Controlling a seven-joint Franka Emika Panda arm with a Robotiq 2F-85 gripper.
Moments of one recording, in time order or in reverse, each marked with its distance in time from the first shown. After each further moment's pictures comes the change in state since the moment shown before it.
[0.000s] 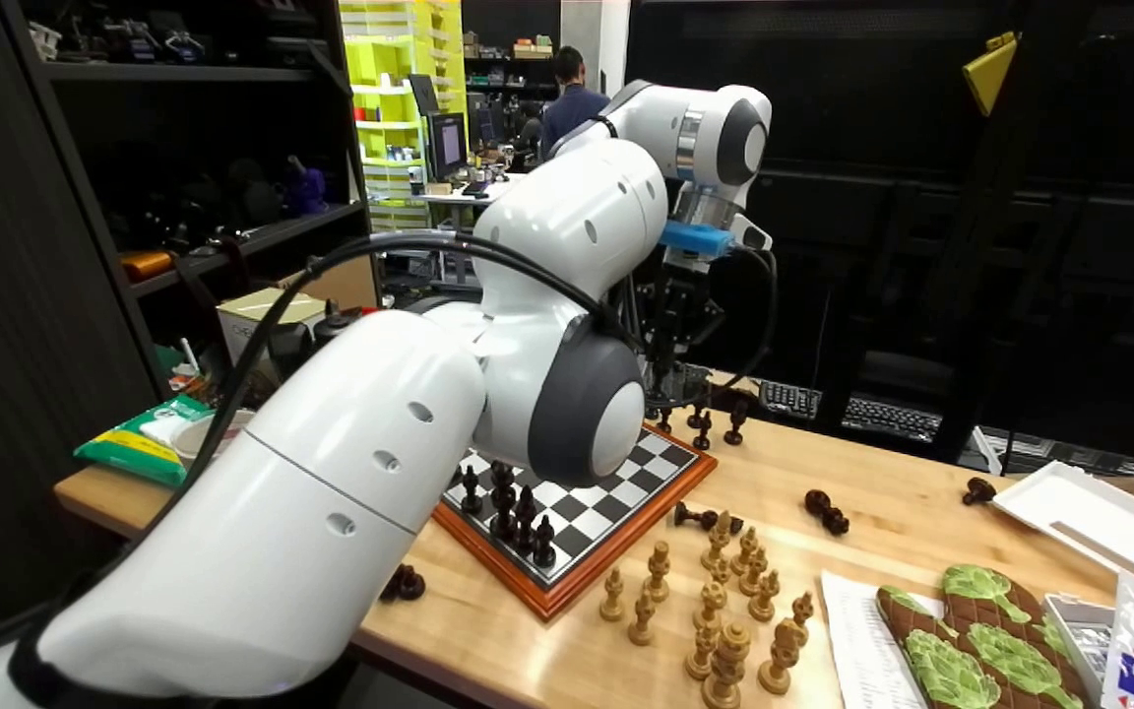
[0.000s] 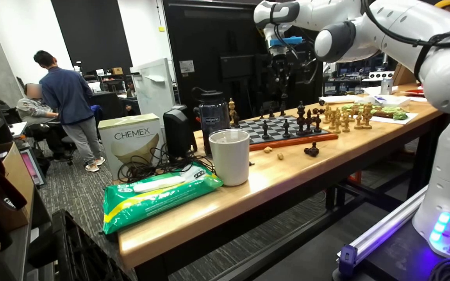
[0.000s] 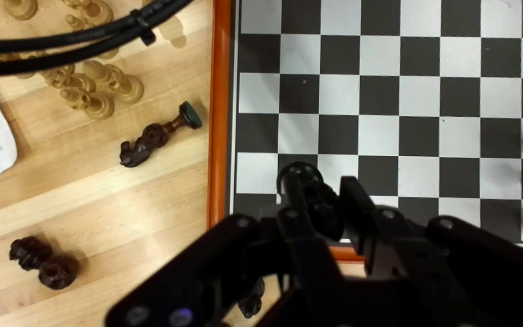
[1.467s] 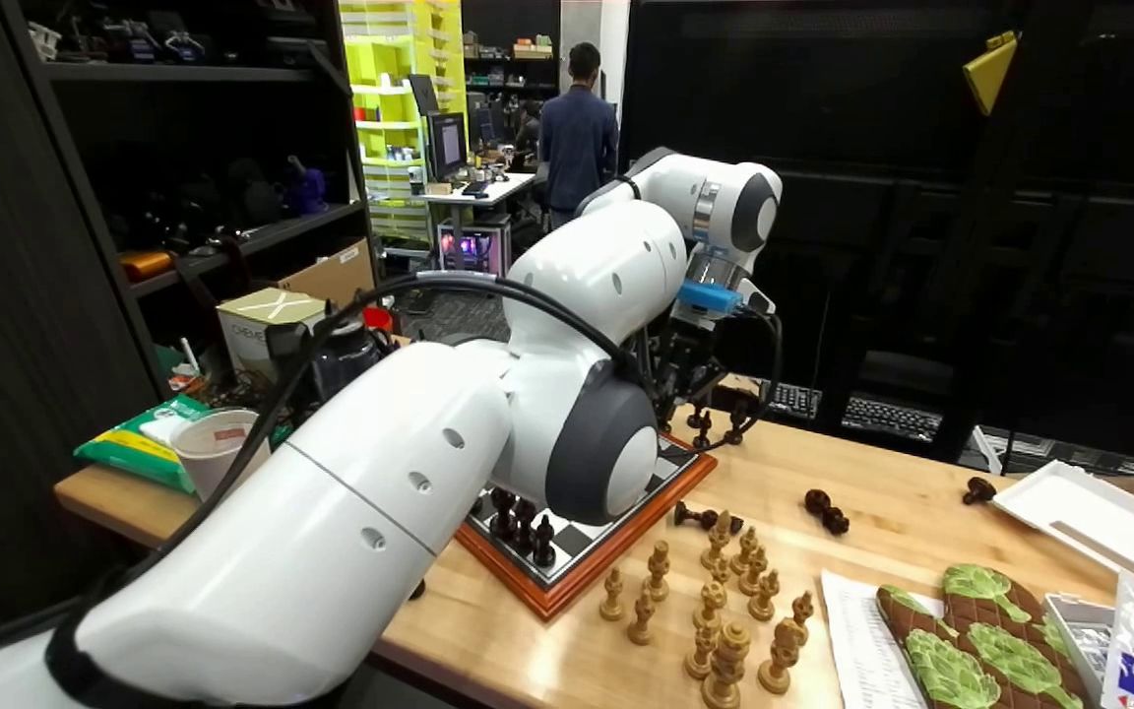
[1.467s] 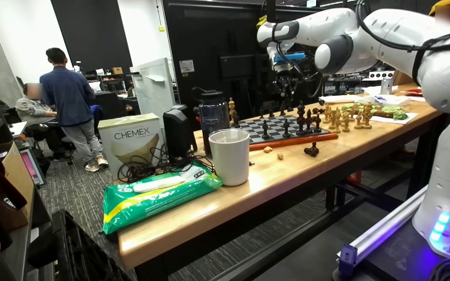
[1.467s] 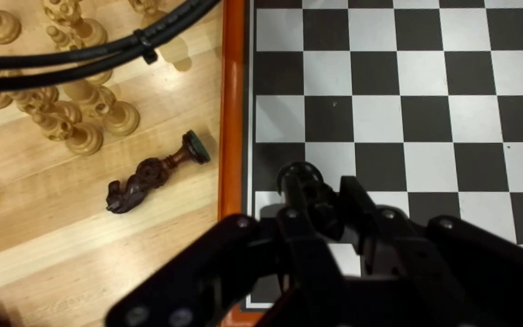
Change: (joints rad) arm -0.034 0.108 0.004 0.001 0.016 -0.048 -0.008
